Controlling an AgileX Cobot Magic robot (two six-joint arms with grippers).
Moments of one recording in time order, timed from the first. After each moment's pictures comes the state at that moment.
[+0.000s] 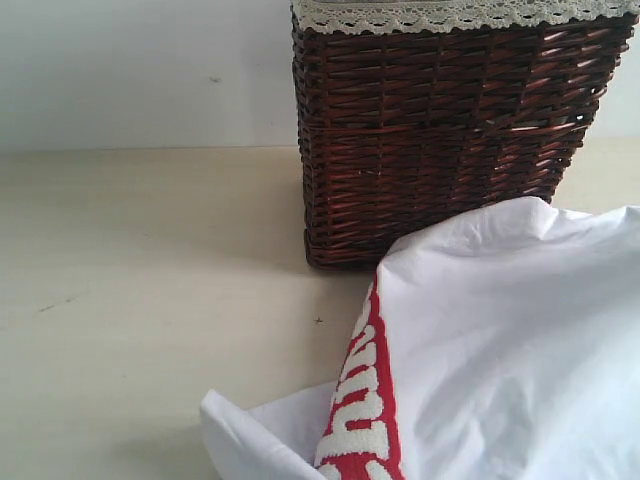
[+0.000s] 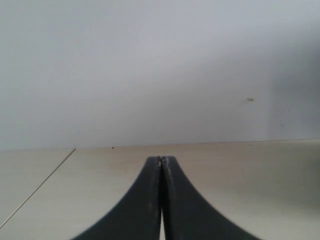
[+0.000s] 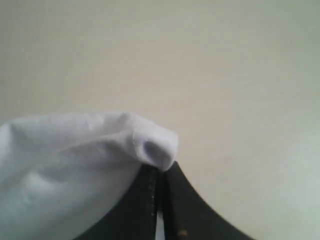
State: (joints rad) left arm 0.11 0.01 0.00 -1.28 0.05 1.36; right arm -0.34 1.59 -0.75 0.02 0.06 -0.10
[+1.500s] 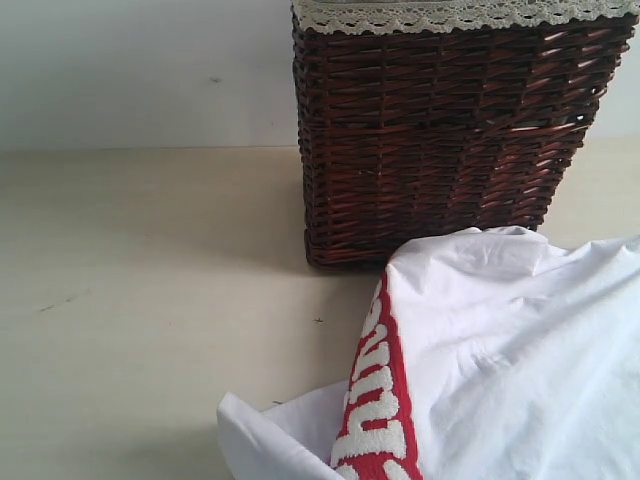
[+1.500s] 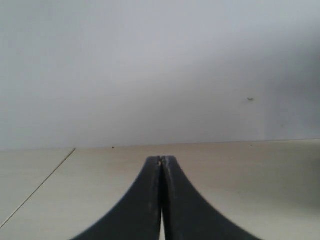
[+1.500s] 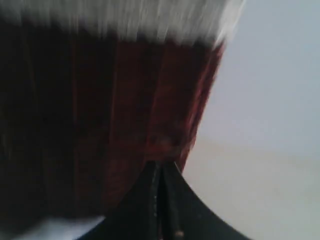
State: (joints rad) left arm 0.11 0.01 0.00 -1.28 0.05 1.36; right arm 0.14 0.79 -0.43 0.14 -0.12 -0.22
